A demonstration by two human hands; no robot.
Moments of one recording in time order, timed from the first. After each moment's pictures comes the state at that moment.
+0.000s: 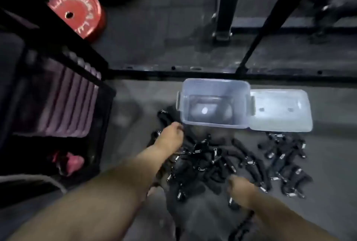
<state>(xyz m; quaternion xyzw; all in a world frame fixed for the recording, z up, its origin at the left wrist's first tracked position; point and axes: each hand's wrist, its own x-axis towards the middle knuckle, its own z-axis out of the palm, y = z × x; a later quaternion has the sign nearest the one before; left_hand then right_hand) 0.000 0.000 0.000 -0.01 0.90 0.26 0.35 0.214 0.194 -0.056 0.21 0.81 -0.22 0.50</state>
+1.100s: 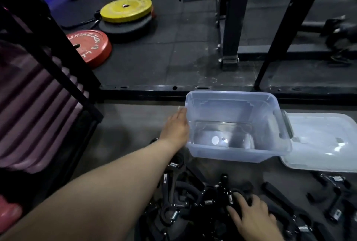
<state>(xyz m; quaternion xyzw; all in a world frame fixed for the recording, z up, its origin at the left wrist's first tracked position) -0.094 0.031 -0.185 0.18 0.94 0.26 0.11 0.175 0.180 -0.262 0.27 0.92 -0.20 0.19</state>
